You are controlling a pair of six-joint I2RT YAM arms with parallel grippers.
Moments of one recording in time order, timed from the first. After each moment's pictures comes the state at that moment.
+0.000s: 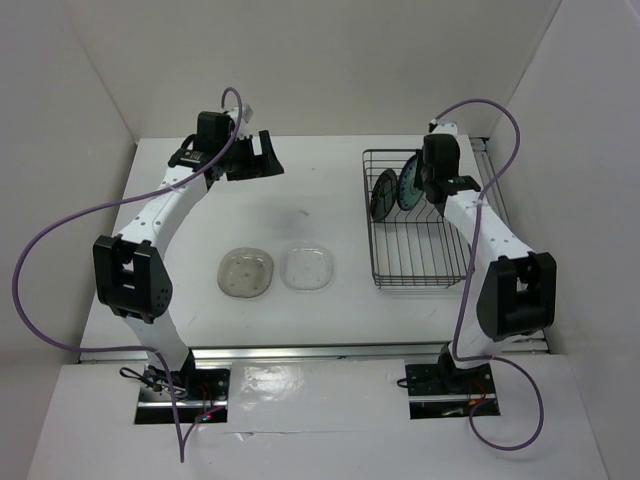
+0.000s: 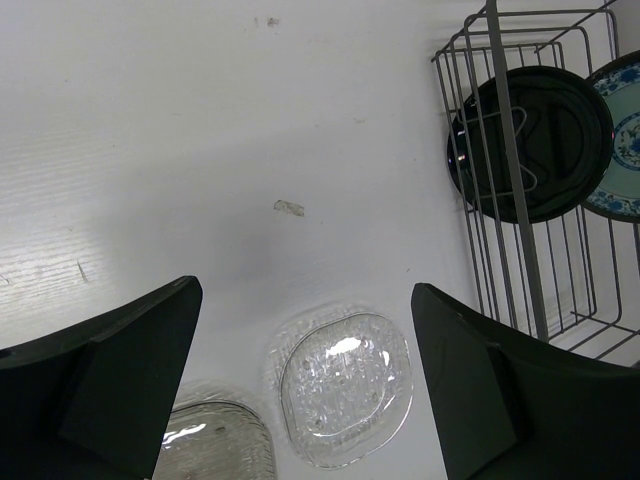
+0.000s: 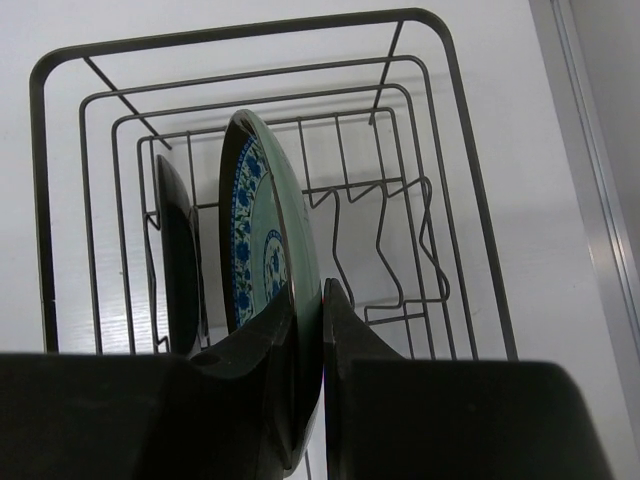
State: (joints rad) left arm -0.20 1.76 1.63 -0.50 0.31 -0.34; right arm 0.15 1.57 1.27 -0.26 0.31 0.14
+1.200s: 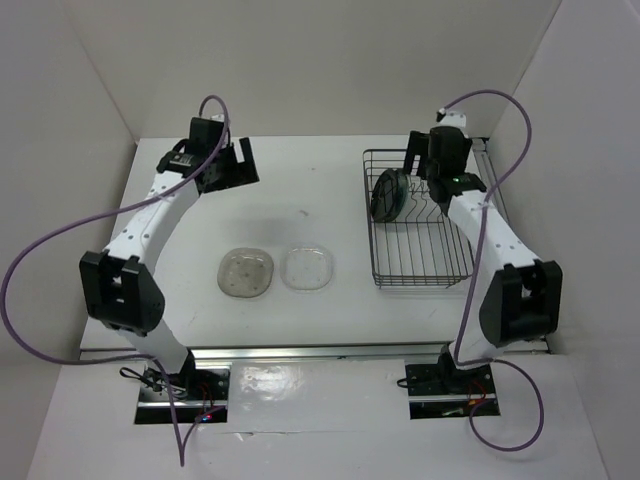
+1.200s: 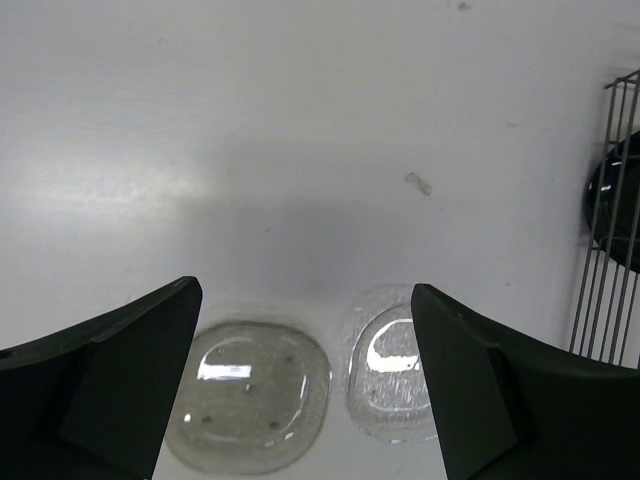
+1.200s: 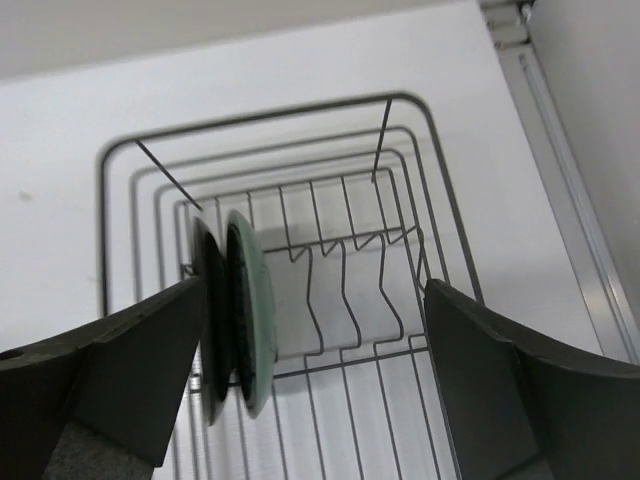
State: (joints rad) left arm -0.20 1.68 1.61 -0.67 -0.01 -0.38; right arm 0.15 1.55 1.30 -0.20 0.32 0.16
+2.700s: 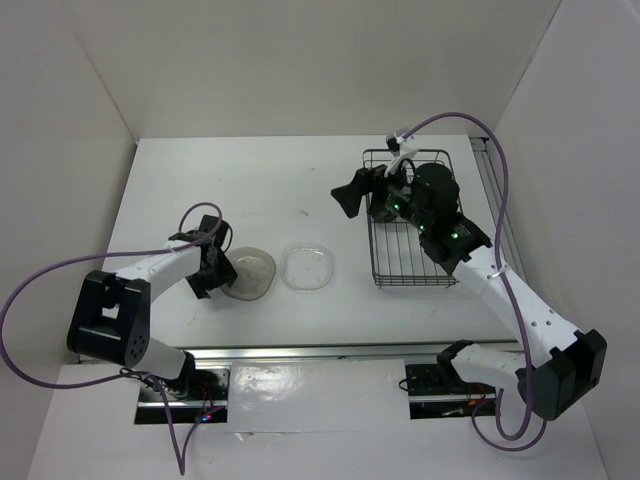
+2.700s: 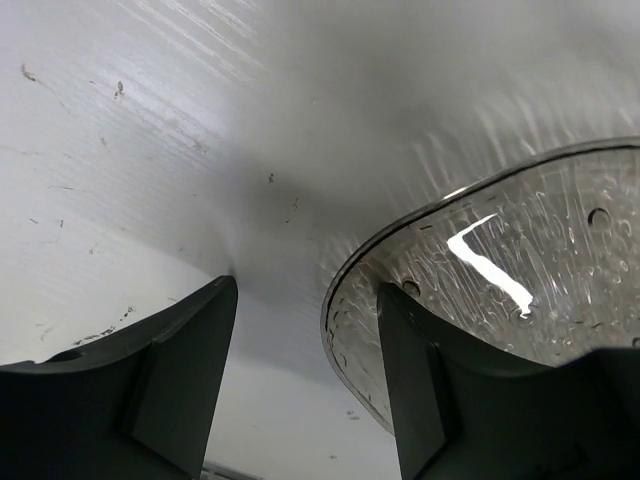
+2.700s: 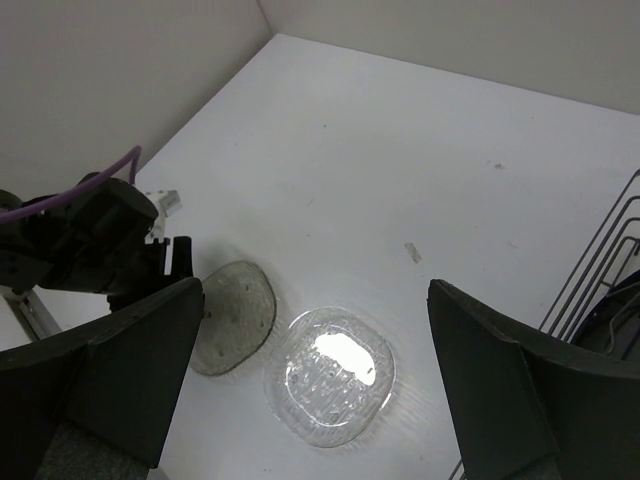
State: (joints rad) left arm -0.20 1.46 0.77 -0.66 -0.23 -0.83; right arm 0.51 1.14 1.09 -0.06 -0.20 0.27
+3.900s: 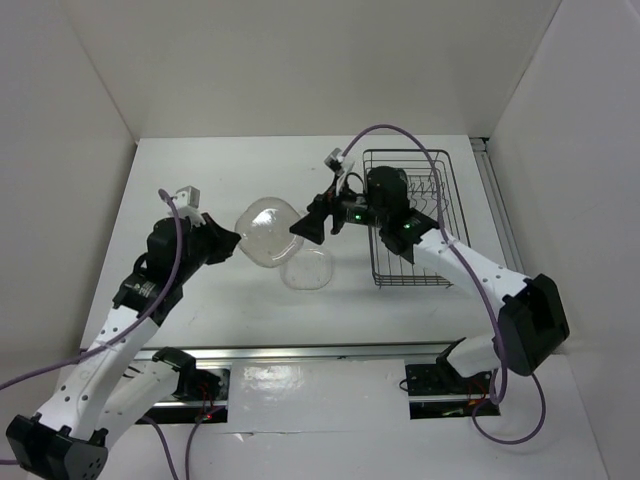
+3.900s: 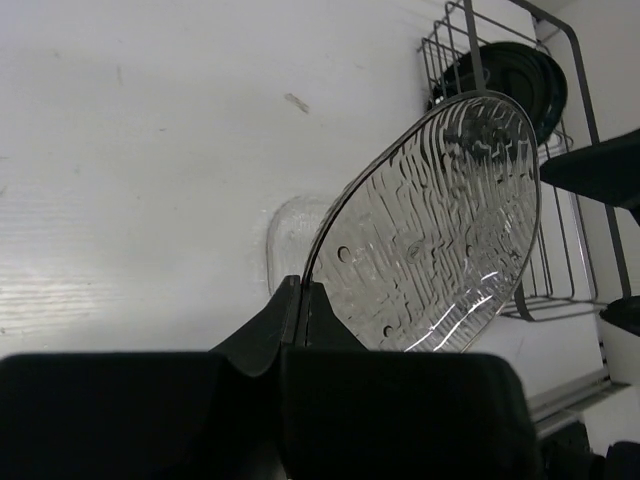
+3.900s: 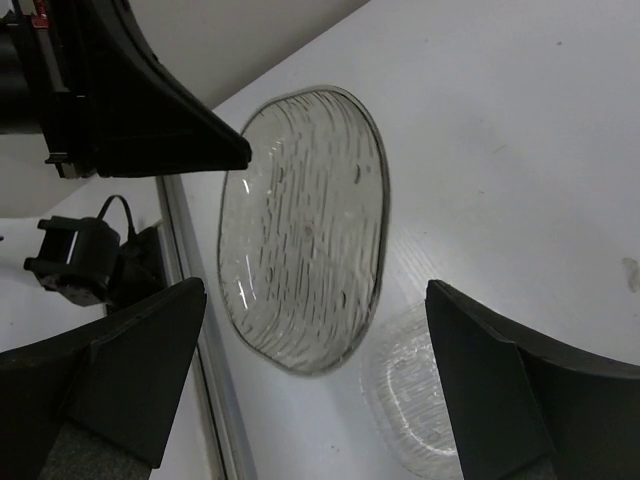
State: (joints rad) left arm -0.32 0.78 0.77 -0.38 -0.01 -0.61; right arm 0.60 1.38 1.06 0.15 -0.59 0.27
